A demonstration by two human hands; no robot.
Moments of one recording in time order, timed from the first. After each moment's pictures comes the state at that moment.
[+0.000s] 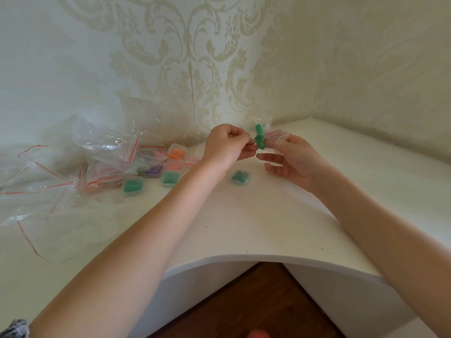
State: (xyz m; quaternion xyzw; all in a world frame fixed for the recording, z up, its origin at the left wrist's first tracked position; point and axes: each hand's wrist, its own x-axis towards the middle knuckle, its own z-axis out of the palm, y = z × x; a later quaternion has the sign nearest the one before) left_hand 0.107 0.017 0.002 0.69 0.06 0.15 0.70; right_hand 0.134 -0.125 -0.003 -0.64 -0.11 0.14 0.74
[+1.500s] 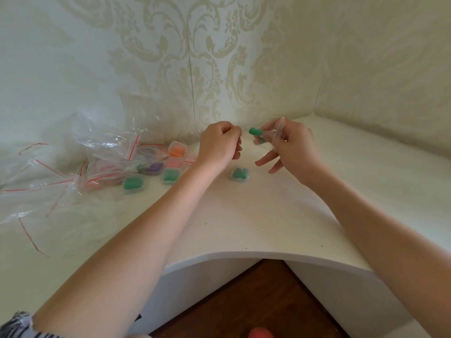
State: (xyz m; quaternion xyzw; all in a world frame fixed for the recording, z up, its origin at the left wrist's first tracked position) left_hand 0.112 0.026 -0.002 0.77 0.07 0.21 0.60; right_hand 0.128 -0.120 0.001 -0.78 -0.22 -0.04 0.59
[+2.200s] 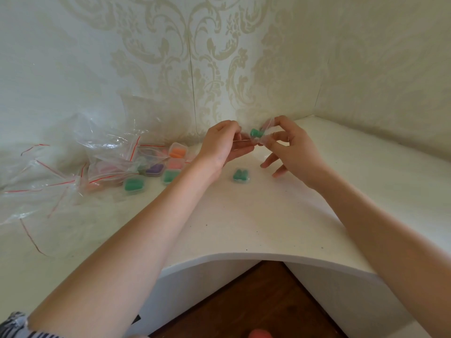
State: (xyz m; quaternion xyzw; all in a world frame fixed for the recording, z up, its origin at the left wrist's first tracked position) left_hand 0.110 0.026 0.004 0.62 0.02 0.11 0.78; right_hand 0.133 -0.129 -0.003 -0.79 -0.23 -0.03 0.57
